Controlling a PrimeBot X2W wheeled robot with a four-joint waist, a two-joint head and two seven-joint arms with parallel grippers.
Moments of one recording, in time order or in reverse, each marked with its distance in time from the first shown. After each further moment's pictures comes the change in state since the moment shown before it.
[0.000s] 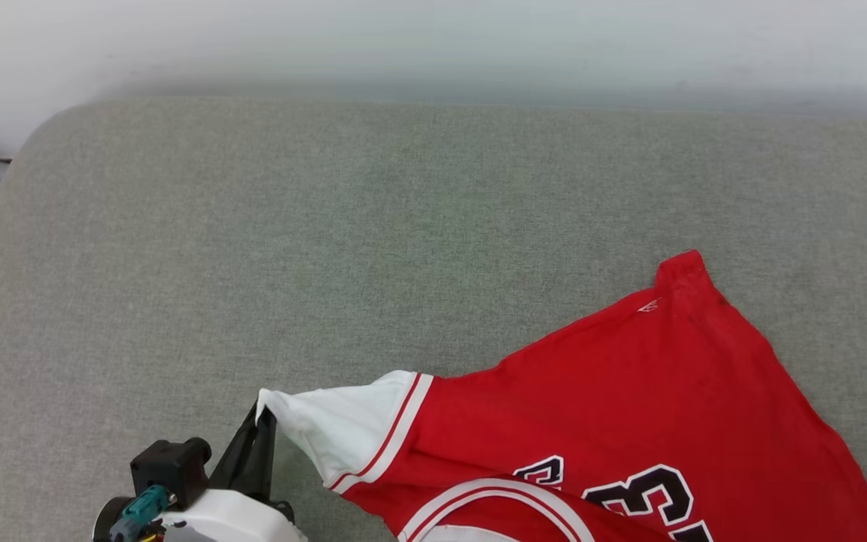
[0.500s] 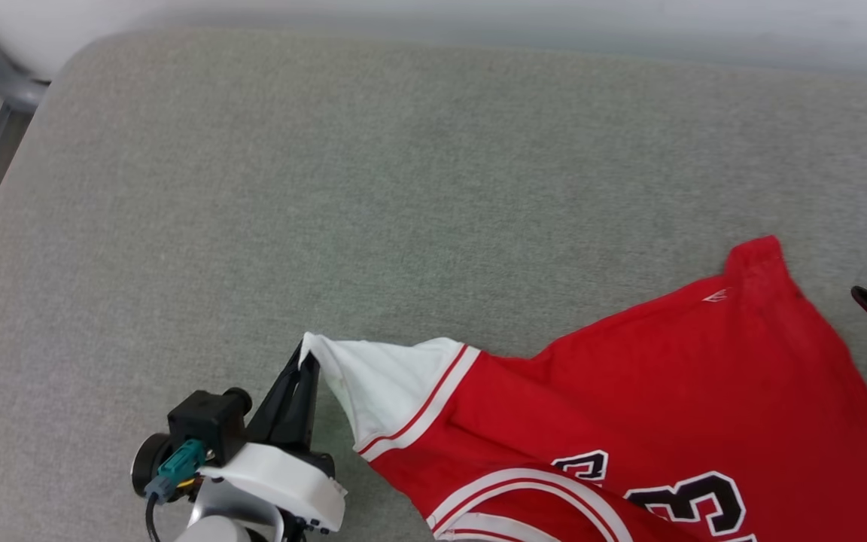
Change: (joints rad) left arm -0.117 -0.050 -0.041 -0.016 0.047 -0.017 0.004; right arm -0.533 -0.210 0.310 -0.071 -0.085 0.000 0.254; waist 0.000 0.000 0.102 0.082
